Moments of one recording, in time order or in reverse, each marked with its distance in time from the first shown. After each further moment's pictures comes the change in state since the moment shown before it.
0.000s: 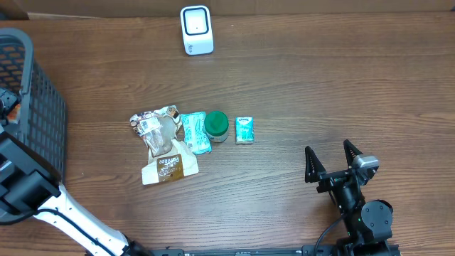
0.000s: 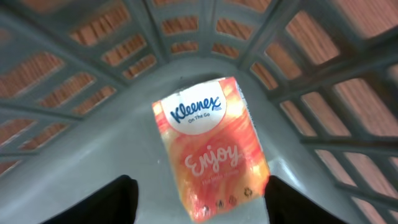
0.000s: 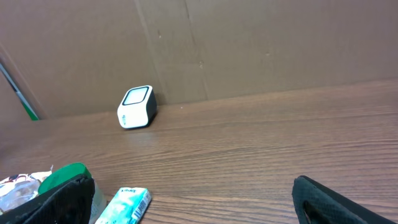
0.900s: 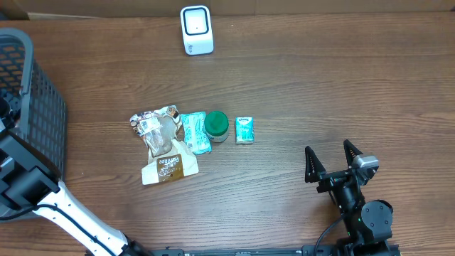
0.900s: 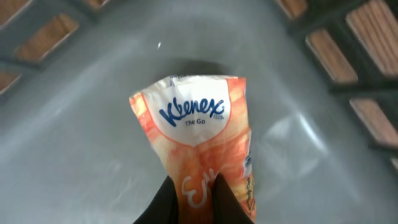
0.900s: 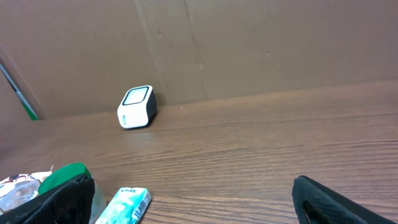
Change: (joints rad) left arm -0.003 0.064 0.100 -0.205 0.034 0.002; right arm 0.000 0.000 0.000 0.000 0.000 0.000
